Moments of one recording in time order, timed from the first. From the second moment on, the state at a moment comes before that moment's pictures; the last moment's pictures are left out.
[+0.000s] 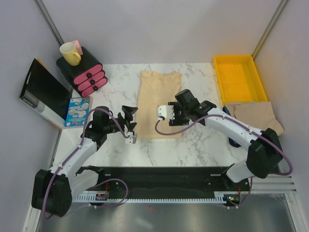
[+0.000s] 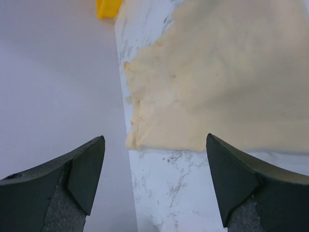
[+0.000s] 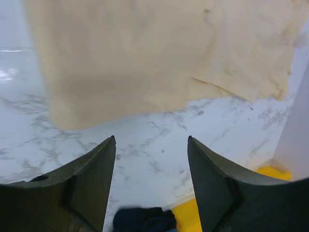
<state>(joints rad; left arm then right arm) -0.26 1.07 0.56 0.04 0.76 1.57 0.65 1.52 1.18 -0.56 -0.03 -1.01</state>
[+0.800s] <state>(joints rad) -0.30 1.11 0.36 -0.24 0.89 1.91 0.89 1.48 0.89 -0.54 -0.10 -0.85</state>
